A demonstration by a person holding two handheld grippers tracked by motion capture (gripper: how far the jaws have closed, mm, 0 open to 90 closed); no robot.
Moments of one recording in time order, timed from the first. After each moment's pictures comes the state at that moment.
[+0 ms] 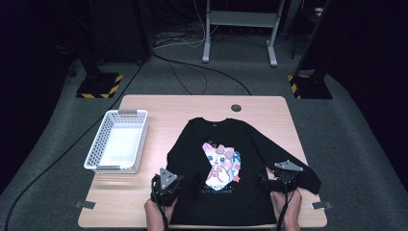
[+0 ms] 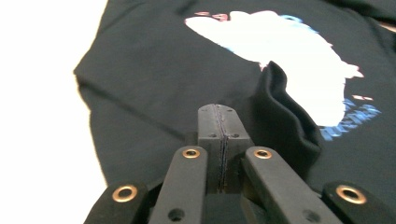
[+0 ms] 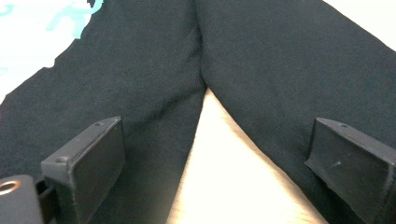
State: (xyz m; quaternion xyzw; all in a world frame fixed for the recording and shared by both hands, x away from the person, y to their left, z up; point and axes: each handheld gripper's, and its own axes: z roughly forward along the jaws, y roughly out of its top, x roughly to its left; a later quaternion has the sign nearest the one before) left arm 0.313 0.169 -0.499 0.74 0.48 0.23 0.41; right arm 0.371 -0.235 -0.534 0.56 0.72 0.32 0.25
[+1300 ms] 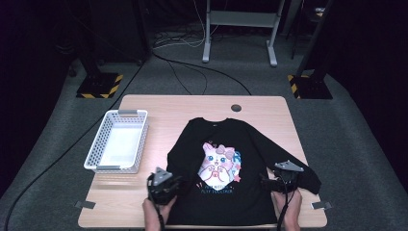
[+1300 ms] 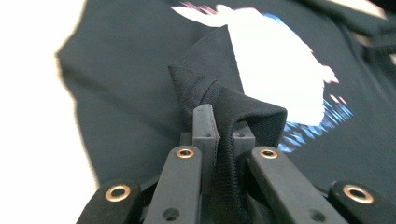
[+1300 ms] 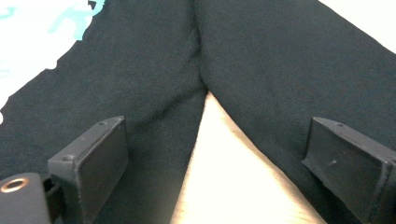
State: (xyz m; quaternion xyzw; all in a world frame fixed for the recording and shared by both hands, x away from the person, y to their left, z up) left arm 0.315 0.191 -0.501 0.72 0.50 0.17 0.46; right arm 0.370 -0.235 -0.533 0.57 0.72 0.32 0.25
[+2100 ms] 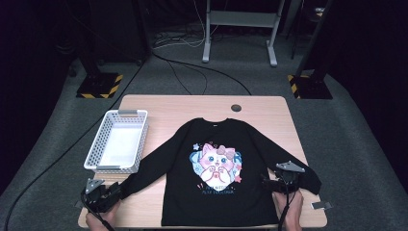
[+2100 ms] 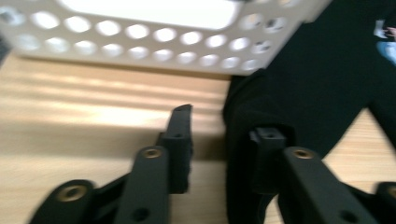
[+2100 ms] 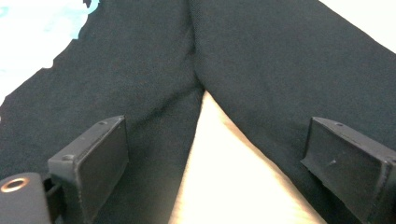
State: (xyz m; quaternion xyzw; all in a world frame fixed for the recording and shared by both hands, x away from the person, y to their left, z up) left arm 0.296 0.352 -0.537 0.61 0.65 0.21 0.40; right arm 0.368 -0.238 -0.533 0.57 0.71 0.32 0.25
